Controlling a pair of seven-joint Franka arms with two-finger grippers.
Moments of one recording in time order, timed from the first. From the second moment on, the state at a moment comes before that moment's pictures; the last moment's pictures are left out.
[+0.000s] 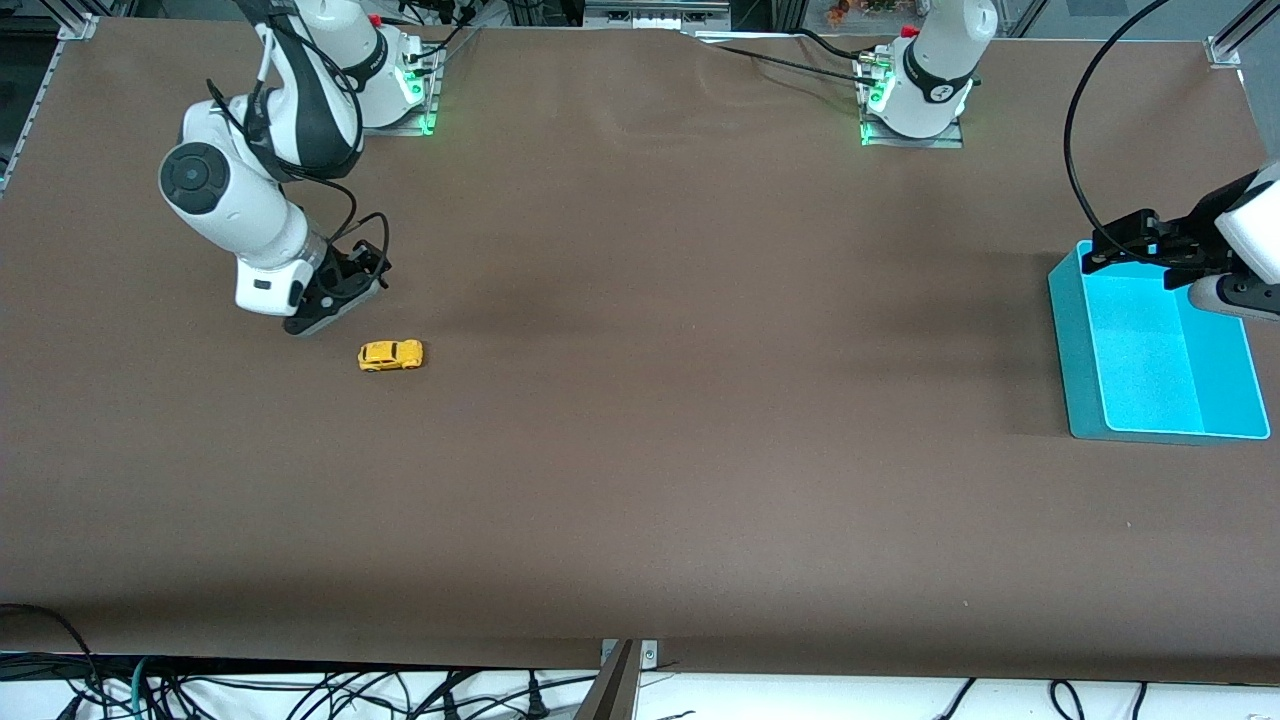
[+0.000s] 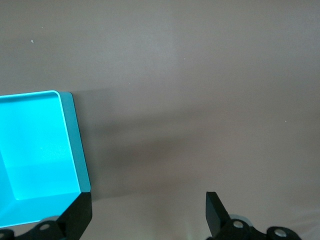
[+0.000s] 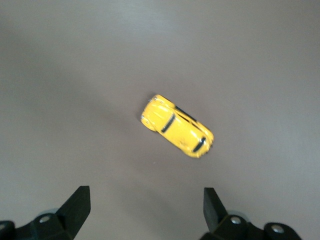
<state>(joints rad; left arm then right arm) 0.05 0.13 -0.01 -1.49 -0.07 1.48 0.18 0.07 0.07 0.13 -2.32 0.01 2.37 -0.60</state>
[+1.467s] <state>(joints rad) 0.05 0.13 -0.01 -1.49 -0.07 1.48 0.18 0.04 0.36 0.13 -2.32 0.01 2.75 -1.41</state>
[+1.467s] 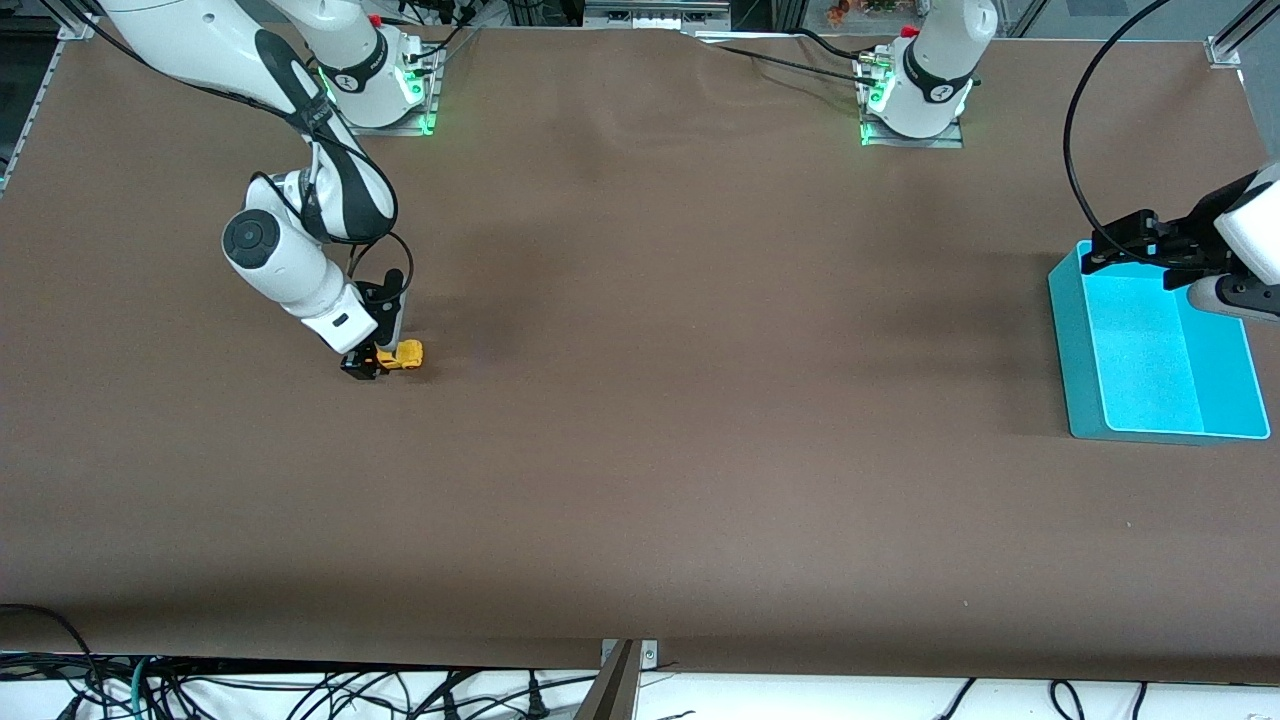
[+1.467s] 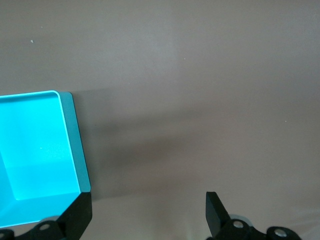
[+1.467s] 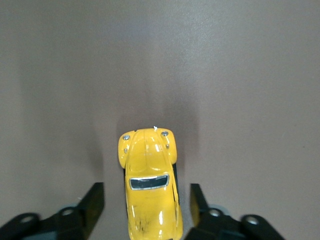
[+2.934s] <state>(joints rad) 0.05 0.13 0.00 -1.49 -0.07 1.48 0.18 0.00 0.36 0.15 -2.31 0.02 2.77 -1.53</state>
